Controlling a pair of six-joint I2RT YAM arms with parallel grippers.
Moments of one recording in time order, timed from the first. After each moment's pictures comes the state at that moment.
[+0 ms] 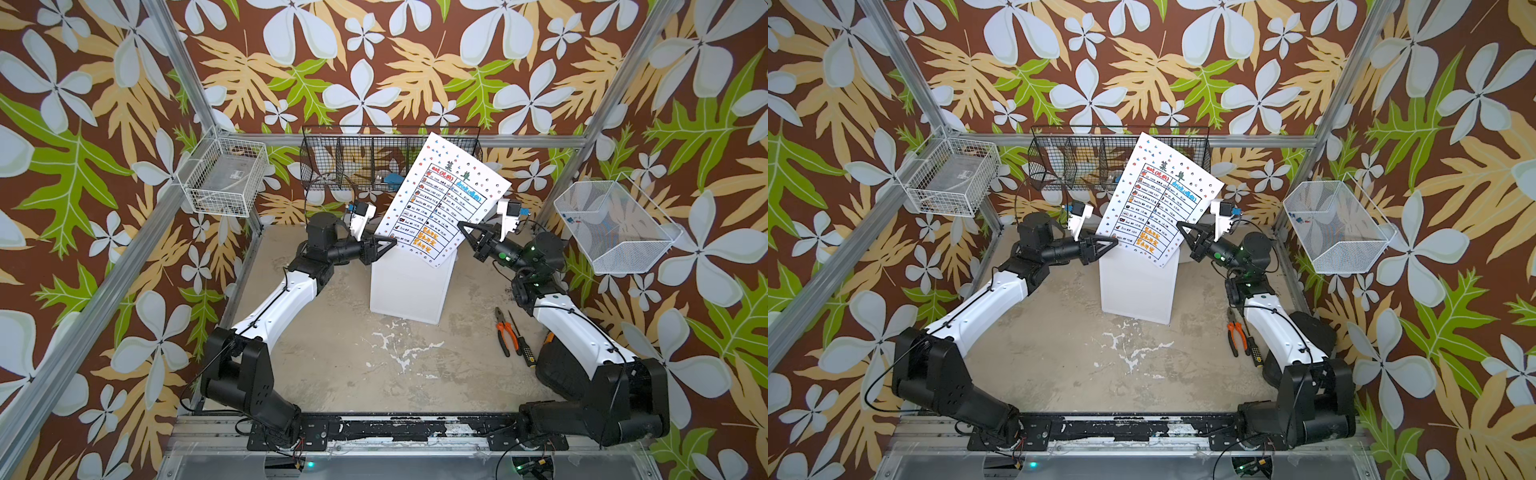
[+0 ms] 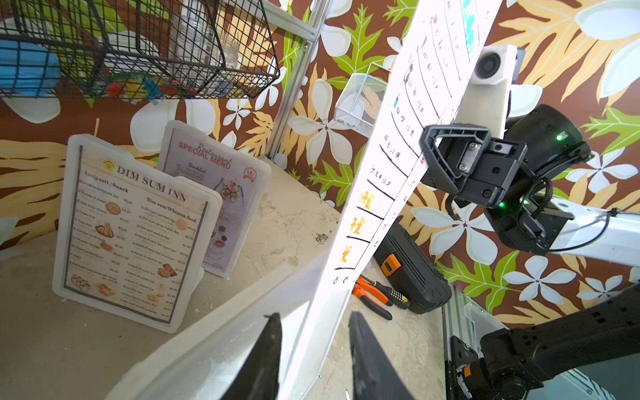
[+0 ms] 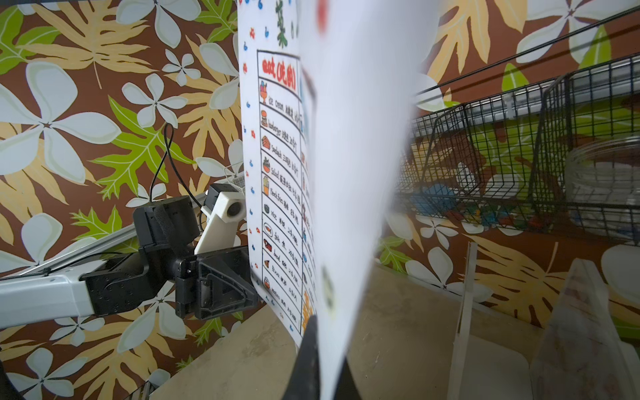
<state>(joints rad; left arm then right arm) -0.31 1.55 1.27 0.12 0.83 -0.31 0.12 1.37 1.00 0.65 -0.79 0.53</state>
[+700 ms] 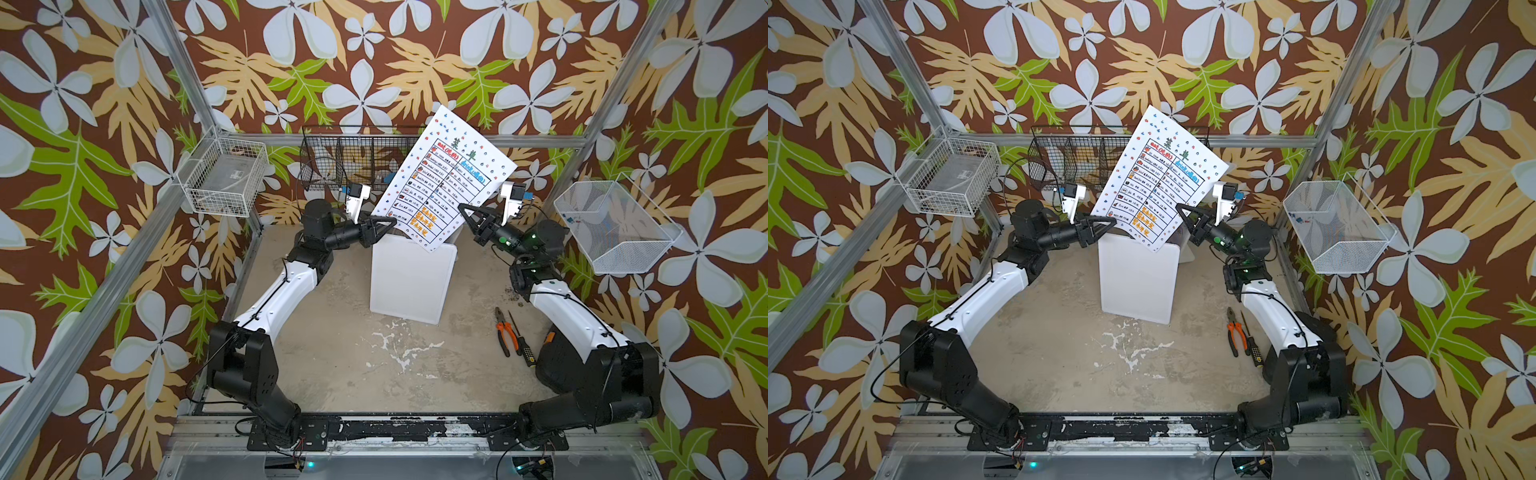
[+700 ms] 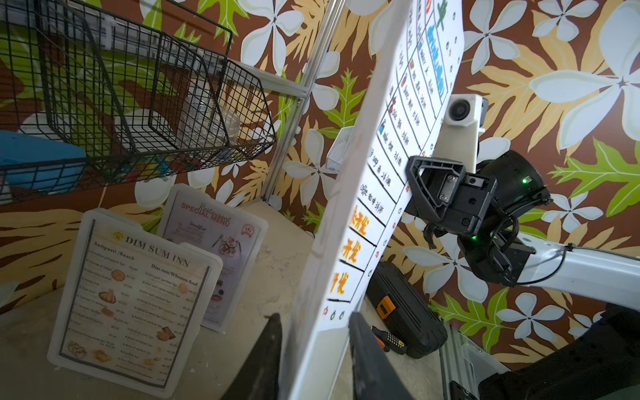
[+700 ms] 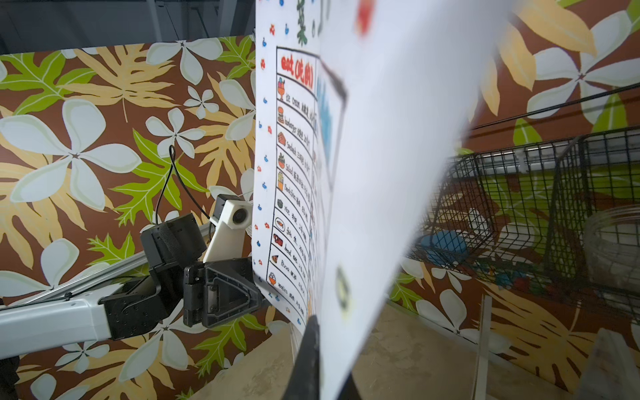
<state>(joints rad) -0.29 1.61 1.39 0.23 0.84 -0.42 0.12 1.48 1.15 0.73 -0.79 0.61</state>
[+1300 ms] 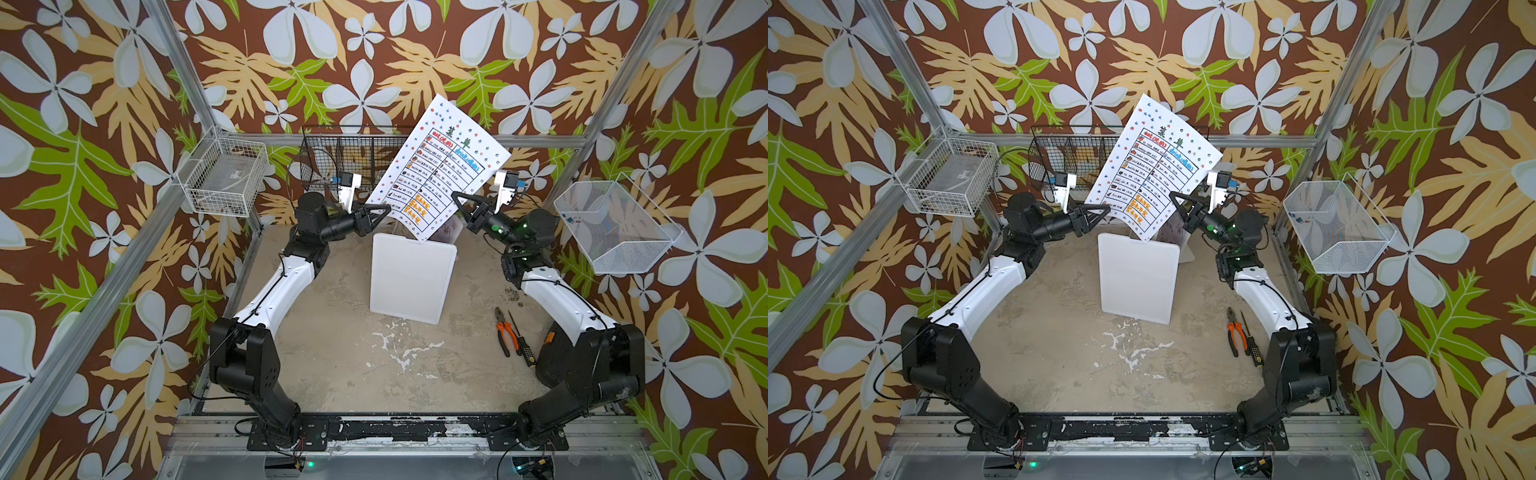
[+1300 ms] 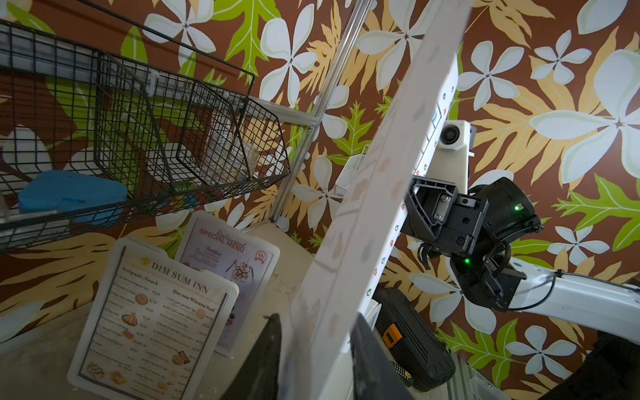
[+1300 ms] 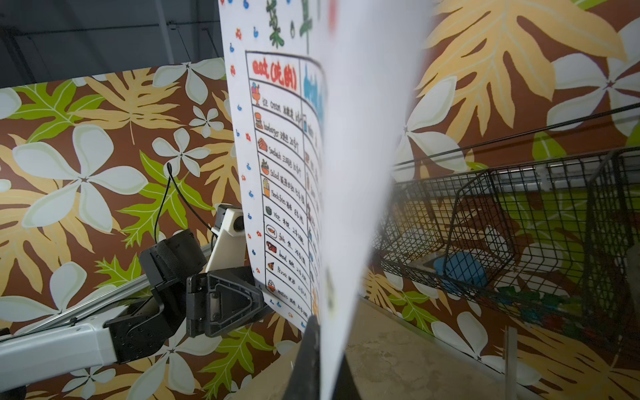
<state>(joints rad) -0.25 1.65 1.45 0.29 0.82 -0.49 0.15 1.59 1.27 0.76 -0.76 0.68</state>
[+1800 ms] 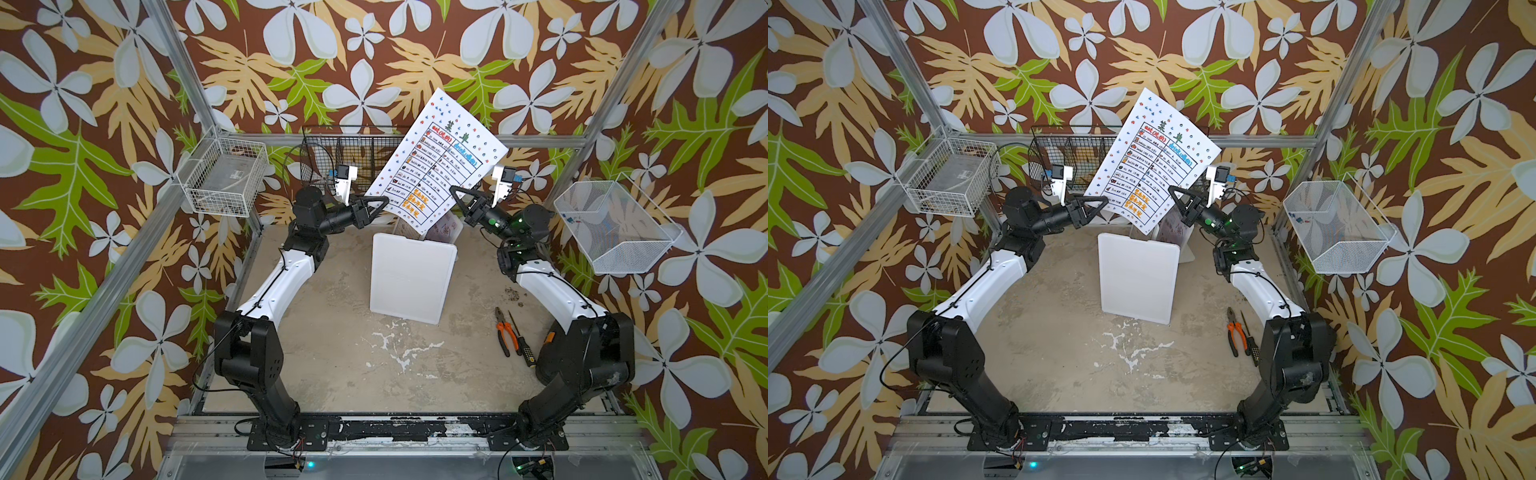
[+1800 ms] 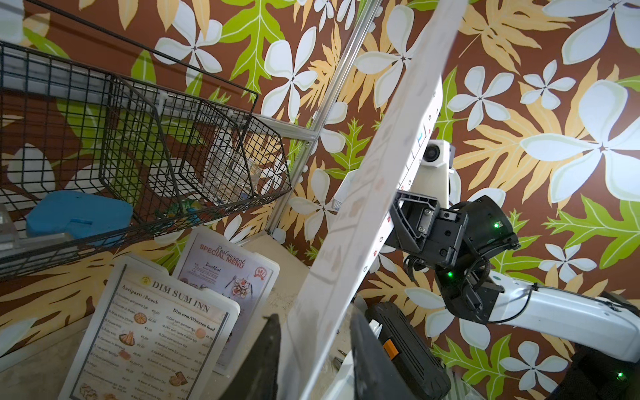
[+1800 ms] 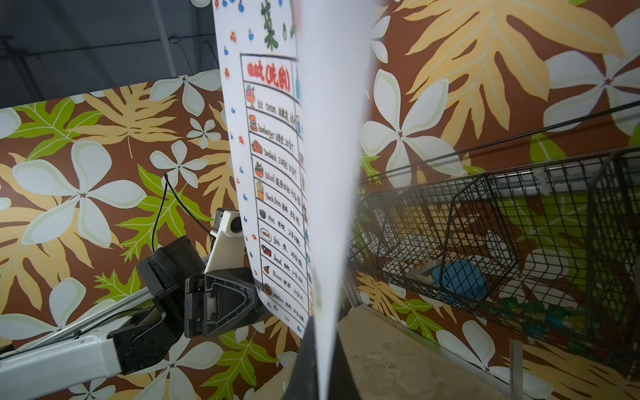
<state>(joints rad) -0.23 1.70 1.52 0.32 0.84 -0.56 0.15 1.67 1.34 0.80 -0.75 0.74</state>
